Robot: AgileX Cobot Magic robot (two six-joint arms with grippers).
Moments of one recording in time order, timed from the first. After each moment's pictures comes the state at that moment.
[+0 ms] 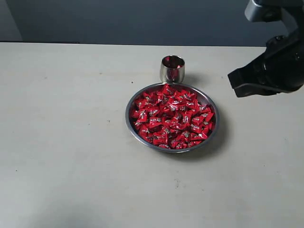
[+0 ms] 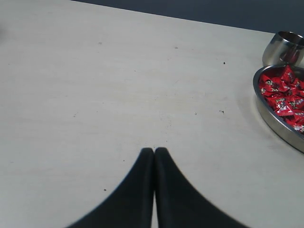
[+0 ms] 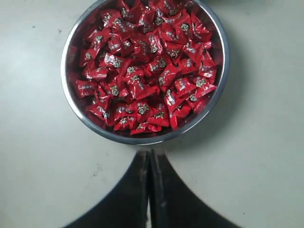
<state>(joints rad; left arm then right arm) 0.24 0.00 -0.02 -0.49 0.54 0.30 0.42 1.25 -0.97 0.35 0.87 -0.29</state>
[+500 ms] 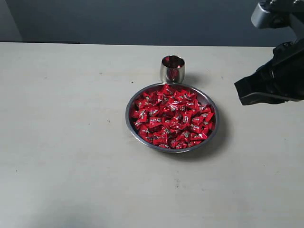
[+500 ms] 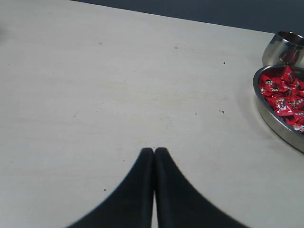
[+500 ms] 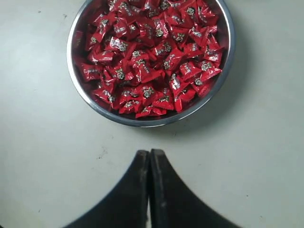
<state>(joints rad) 0.24 0.00 -0.02 -0.49 0.54 0.30 0.42 1.20 -0.94 0.35 0.92 -0.29</state>
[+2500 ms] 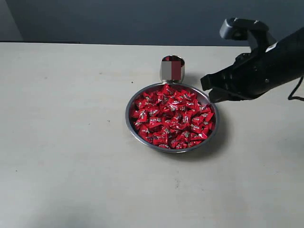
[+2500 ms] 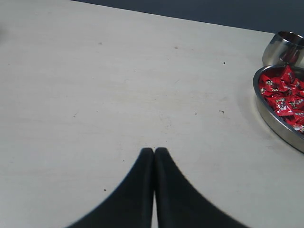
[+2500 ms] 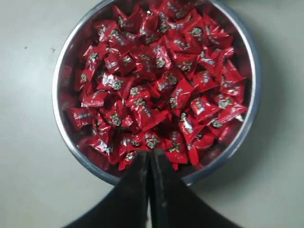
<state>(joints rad) 0.24 0.00 -0.02 -0.49 0.54 0.30 0.42 1.50 -0.93 0.58 0.66 -0.43</state>
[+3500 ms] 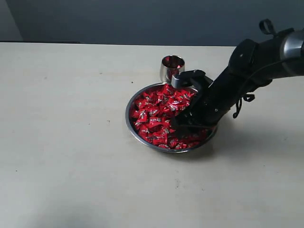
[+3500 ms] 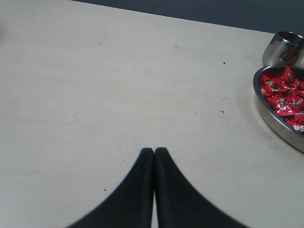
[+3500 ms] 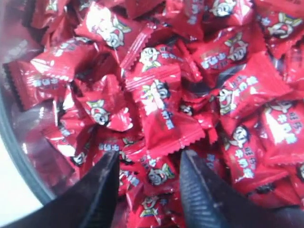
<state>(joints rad) 0.24 0.00 -0.02 -0.49 0.54 0.30 0.52 1.94 -1.07 0.63 0.68 -0.65</state>
